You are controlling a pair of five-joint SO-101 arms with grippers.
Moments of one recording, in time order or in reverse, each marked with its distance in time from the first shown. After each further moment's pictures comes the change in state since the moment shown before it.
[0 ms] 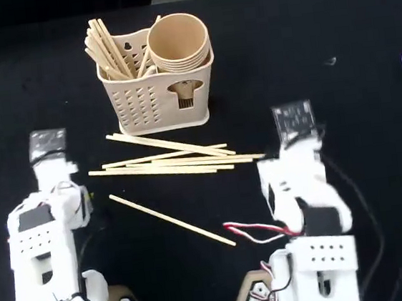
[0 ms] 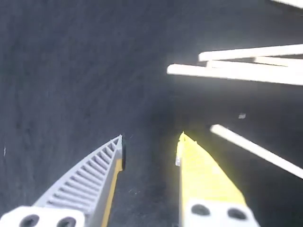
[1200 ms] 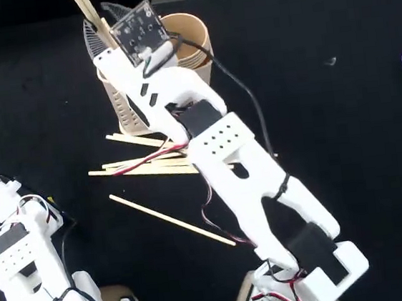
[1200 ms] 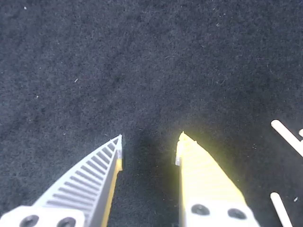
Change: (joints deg) left arm -20.4 0.0 6.7 -7.9 21.3; right arm -39.8 68.7 -72.4 -40.2 0.0
